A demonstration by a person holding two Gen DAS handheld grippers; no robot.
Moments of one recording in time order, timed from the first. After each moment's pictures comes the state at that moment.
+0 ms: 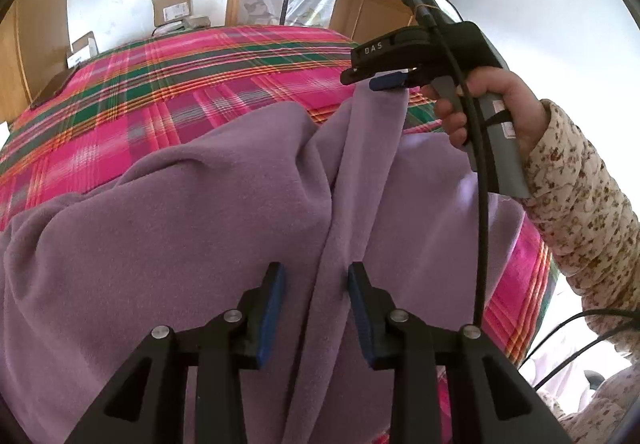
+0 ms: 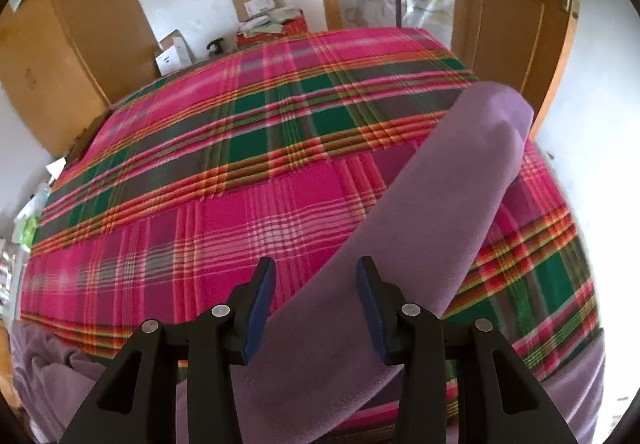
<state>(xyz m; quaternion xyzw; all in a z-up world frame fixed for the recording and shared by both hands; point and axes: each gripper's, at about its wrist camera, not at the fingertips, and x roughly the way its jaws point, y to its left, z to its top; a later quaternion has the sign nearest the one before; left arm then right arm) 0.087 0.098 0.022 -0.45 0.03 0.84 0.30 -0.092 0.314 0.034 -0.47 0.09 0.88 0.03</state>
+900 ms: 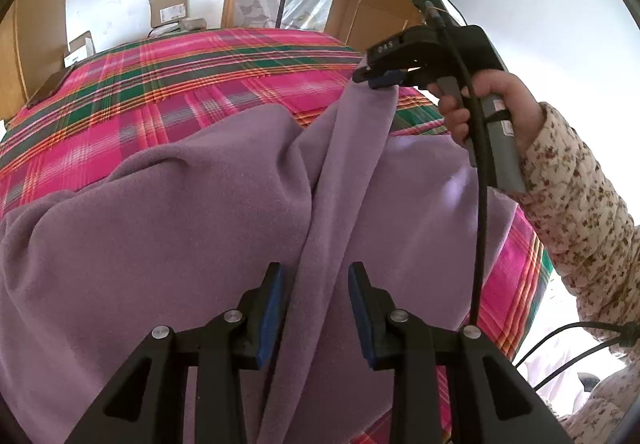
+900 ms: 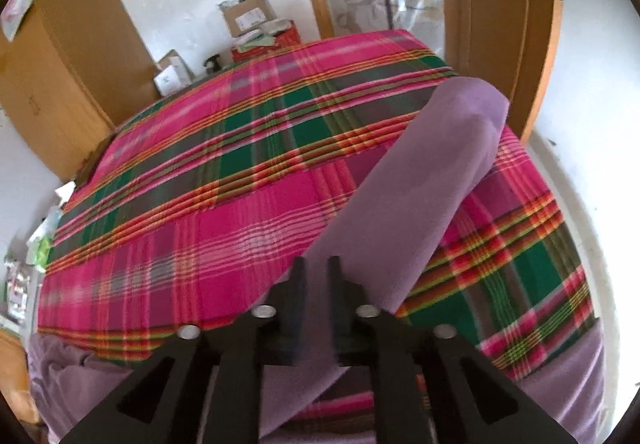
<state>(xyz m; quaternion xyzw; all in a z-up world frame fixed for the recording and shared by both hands) 0.088 0.100 0.022 -0.45 0.03 0.84 0.31 -0.088 0.342 0.042 -0.45 0.13 0.88 0.03</state>
